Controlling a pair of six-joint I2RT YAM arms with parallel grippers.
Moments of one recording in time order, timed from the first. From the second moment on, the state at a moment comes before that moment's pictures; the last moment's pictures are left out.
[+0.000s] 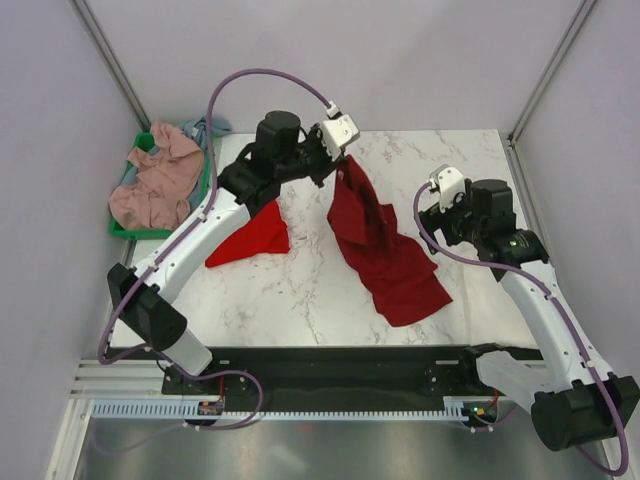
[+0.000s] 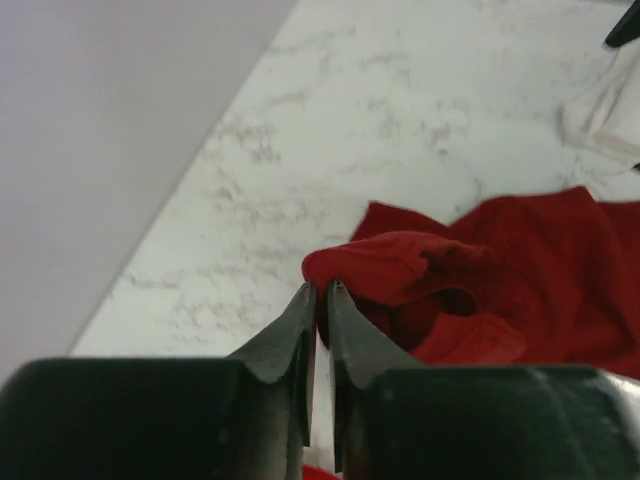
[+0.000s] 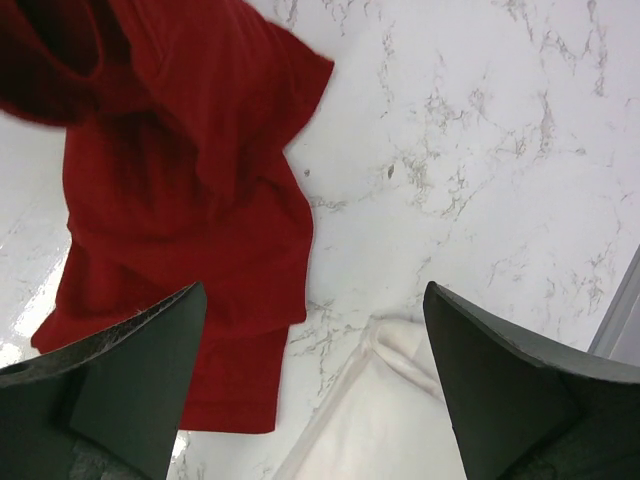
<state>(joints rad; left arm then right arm) -0.64 1.59 1.69 -0.35 0.31 0.40 0.19 1.03 1.01 -0.59 -0.19 -0.37</state>
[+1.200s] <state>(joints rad) -0.31 1.91 1.41 -0.56 -0.02 0.45 0.19 1.13 1.00 -0.60 -0.21 -0.37</state>
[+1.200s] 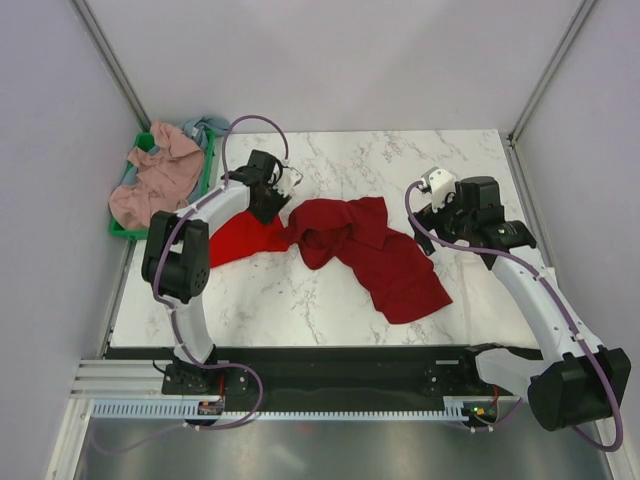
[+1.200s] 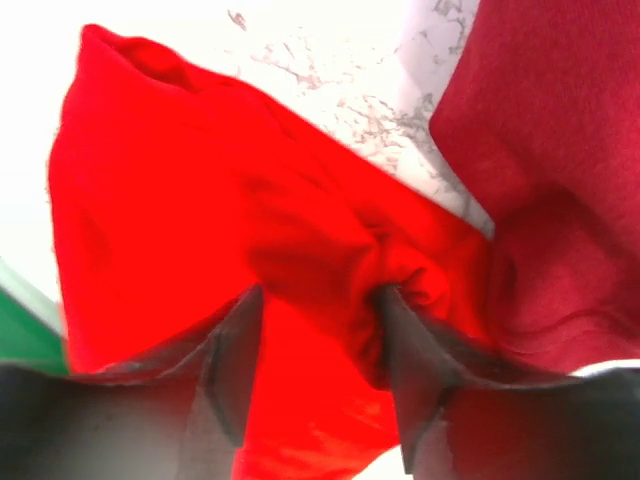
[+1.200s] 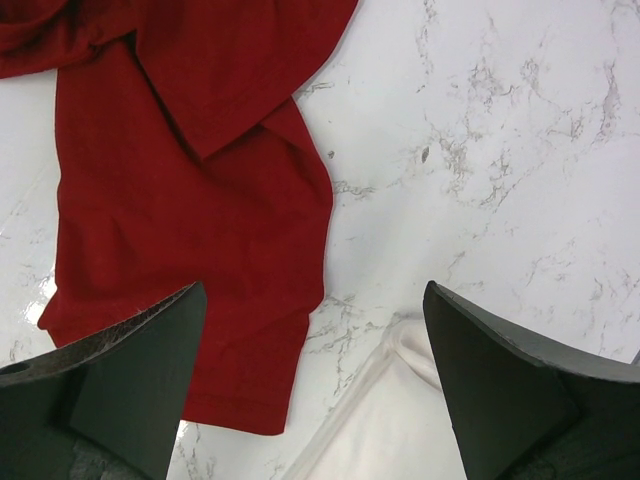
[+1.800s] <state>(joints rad) 0.00 1.71 1.81 -0.70 0.10 0.43 0.19 1.15 1.00 -0.58 -0.23 -0.37</state>
